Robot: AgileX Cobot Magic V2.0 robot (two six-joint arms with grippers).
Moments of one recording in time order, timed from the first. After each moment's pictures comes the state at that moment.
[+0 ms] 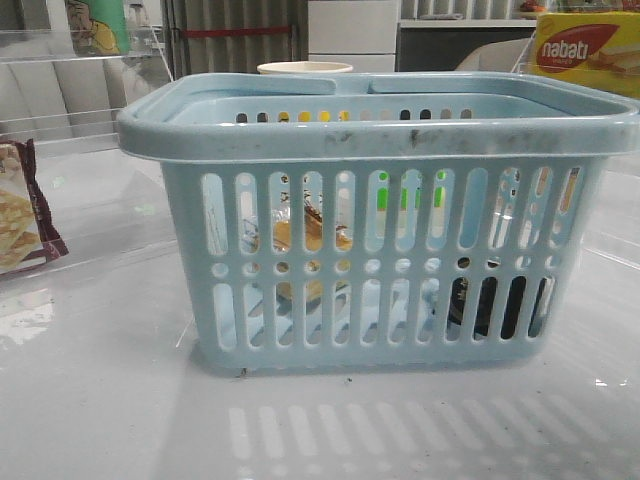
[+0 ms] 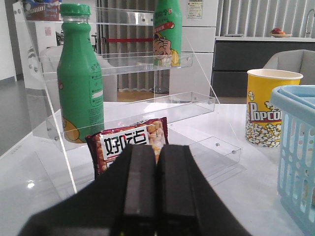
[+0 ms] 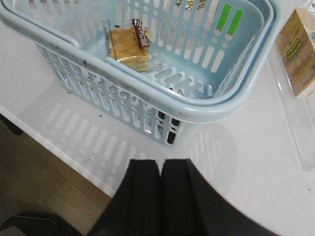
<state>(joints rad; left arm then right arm) -0.05 -0.01 0.01 -0.04 0.01 0.03 0.38 0.62 -0.77 0.13 0.83 -0.20</state>
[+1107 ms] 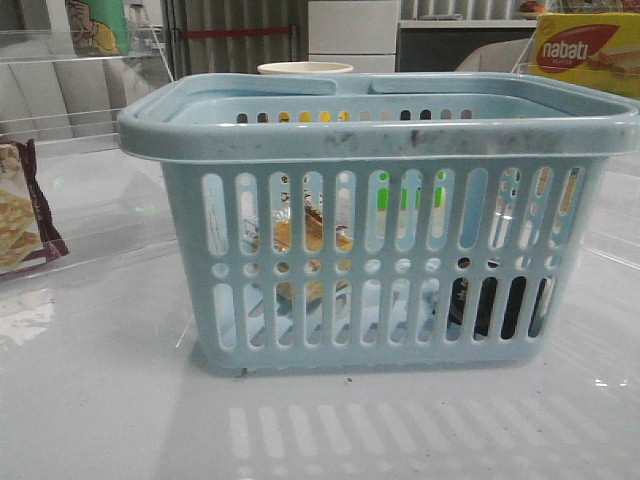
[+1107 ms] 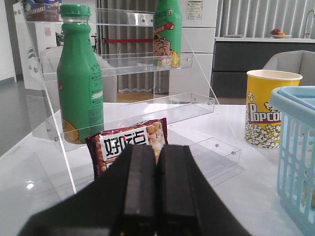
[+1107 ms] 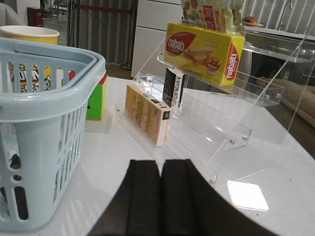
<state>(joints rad) -0.05 -0.01 0.01 -0.04 0.01 0.03 -0.02 -0.01 0.03 0.12 0.03 -0.21</state>
